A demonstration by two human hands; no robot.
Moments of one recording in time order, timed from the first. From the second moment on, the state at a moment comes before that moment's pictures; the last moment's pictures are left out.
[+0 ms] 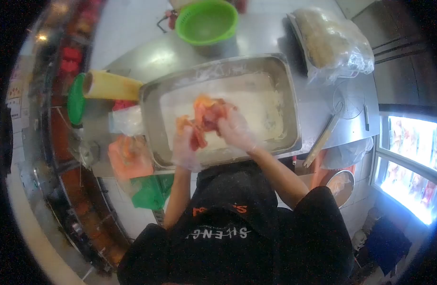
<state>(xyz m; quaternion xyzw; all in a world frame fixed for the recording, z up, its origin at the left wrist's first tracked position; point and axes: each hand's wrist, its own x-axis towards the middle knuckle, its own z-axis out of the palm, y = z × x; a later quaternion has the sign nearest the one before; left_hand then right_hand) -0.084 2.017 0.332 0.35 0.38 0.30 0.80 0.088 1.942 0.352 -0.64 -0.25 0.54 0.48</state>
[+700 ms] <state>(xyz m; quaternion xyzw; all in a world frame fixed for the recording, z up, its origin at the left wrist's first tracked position) -0.060 1.995 0.327 0.29 0.46 0.25 0.80 0.081 1.941 0.296 -0.68 -0.04 0.53 0.51</state>
